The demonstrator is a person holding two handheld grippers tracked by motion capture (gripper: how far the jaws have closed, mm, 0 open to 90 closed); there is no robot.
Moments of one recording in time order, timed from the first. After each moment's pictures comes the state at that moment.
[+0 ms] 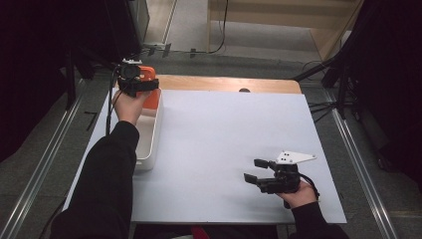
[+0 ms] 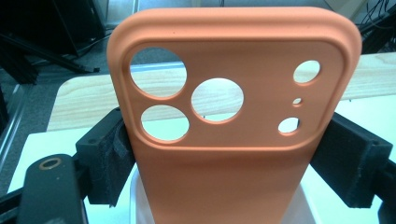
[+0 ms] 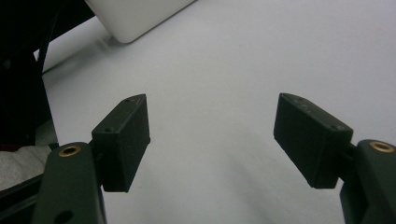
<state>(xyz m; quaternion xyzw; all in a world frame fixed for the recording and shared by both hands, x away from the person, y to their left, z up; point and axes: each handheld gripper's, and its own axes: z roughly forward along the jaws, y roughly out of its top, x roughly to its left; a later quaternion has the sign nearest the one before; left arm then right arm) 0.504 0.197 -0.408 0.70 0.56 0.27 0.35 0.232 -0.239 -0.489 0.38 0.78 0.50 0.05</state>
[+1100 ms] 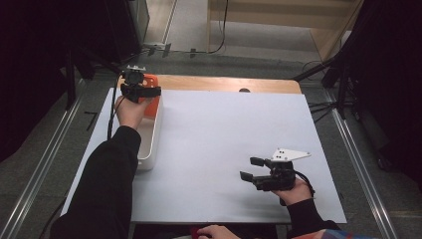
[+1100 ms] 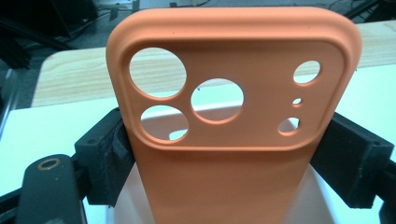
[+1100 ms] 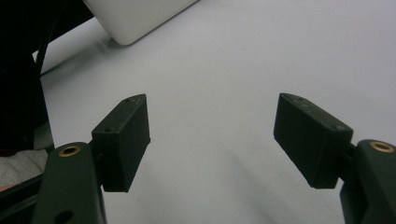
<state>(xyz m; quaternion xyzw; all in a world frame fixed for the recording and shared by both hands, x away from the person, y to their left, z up) 0.500 0.191 -0.425 0.72 0.56 0.25 0.32 0.241 -0.230 -0.490 0.38 0.78 0.50 0.05</state>
